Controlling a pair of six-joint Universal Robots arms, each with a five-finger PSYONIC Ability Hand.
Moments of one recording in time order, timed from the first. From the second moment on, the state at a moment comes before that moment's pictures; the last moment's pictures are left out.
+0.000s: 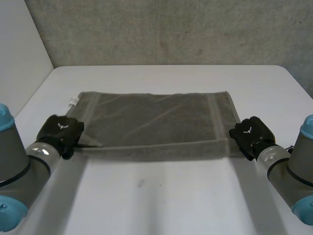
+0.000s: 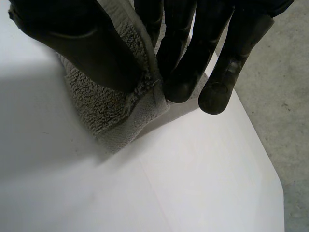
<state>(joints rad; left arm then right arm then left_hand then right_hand) 4.45 -1.78 -1.85 3.26 -1.59 3.64 1.80 -1.17 1.82 -0.30 1.41 2.31 1.14 1.13 1.13 1.13 0.96 1.32 1.34 1.33 1.34 1.18</state>
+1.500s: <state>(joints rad) 4.39 -2.20 -1.52 3.40 -1.57 3.63 1.80 -1.16 1.82 -0.32 1.42 2.30 0.33 0.33 0.33 0.33 0.16 1.32 1.34 1.33 1.34 1.18</state>
